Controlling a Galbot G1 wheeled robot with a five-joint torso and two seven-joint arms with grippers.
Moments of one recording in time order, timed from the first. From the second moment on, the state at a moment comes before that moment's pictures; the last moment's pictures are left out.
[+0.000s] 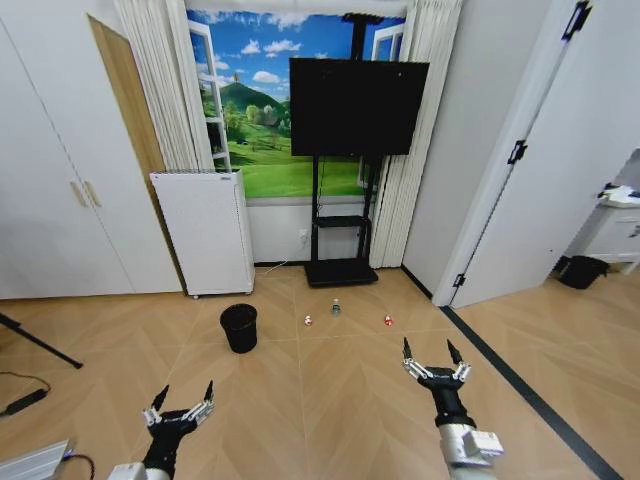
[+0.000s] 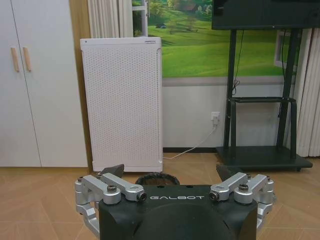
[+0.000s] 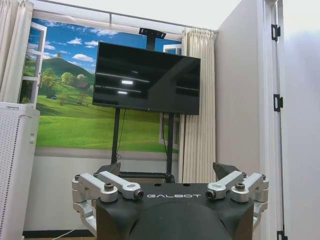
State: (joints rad) left arm 1.87 -1.60 -0.78 -2.32 -0.13 0.13 0.10; right arm -1.66 1.47 0.67 2.16 0.08 0.20 0.06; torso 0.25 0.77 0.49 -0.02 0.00
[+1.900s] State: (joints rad) left arm 1.88 -1.60 -0.78 -2.33 -0.12 0.13 0.10; right arm -1.66 1.47 0.66 2.15 0.12 0.14 0.03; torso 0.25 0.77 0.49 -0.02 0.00
